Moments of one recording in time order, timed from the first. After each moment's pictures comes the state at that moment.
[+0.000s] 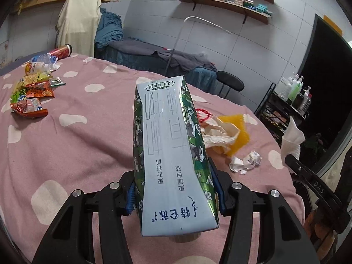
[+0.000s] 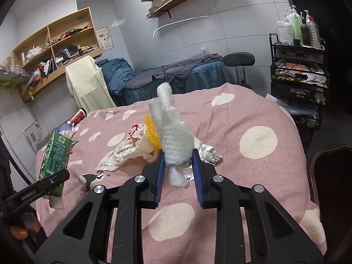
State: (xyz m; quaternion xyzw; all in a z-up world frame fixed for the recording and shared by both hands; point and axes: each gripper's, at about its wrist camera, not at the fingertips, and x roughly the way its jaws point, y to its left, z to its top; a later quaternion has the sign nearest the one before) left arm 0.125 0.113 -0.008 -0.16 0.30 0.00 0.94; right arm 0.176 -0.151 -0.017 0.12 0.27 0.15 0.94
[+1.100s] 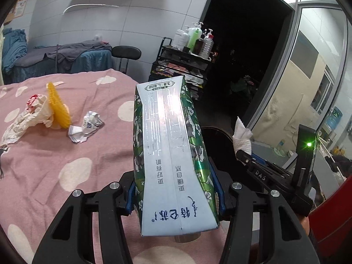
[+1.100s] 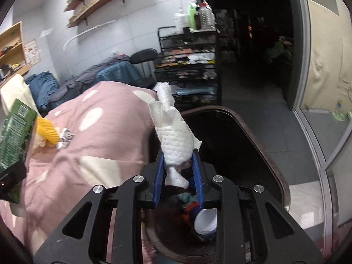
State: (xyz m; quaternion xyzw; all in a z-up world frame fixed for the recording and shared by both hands) left arm 0.110 -0.117 -0.015 -0.05 0.32 -0.28 0.90; right arm 0.082 -0.368 -0.063 0.14 0.31 -0.11 0.93
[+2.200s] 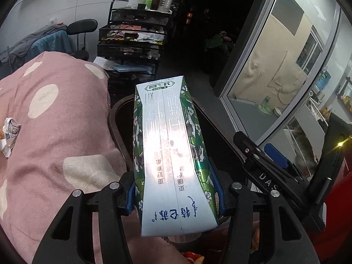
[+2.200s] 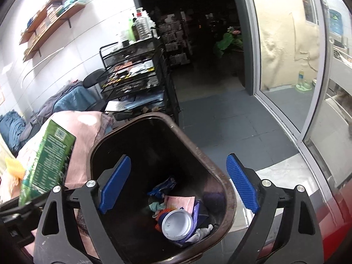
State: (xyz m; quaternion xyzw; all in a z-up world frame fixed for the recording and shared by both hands) left arm 0.138 -0.256 -0.053 0.03 0.42 -0.36 0.83; right arm 0.050 -0.442 -0.079 0.22 0.27 -0.26 0.90
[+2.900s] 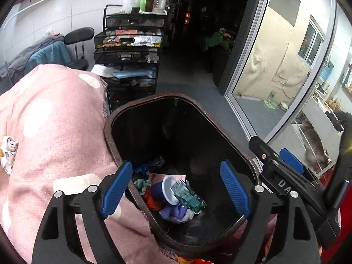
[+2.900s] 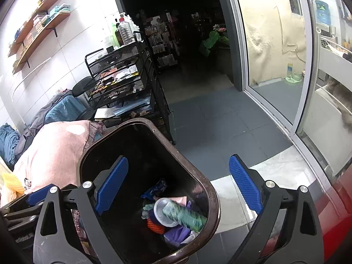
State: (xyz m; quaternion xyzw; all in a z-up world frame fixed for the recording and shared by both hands) left arm 0.141 -0.275 -0.054 0.07 0.40 -0.35 0.85; right arm 0.038 -0.456 -0.079 0.24 0.27 -0.28 0.89
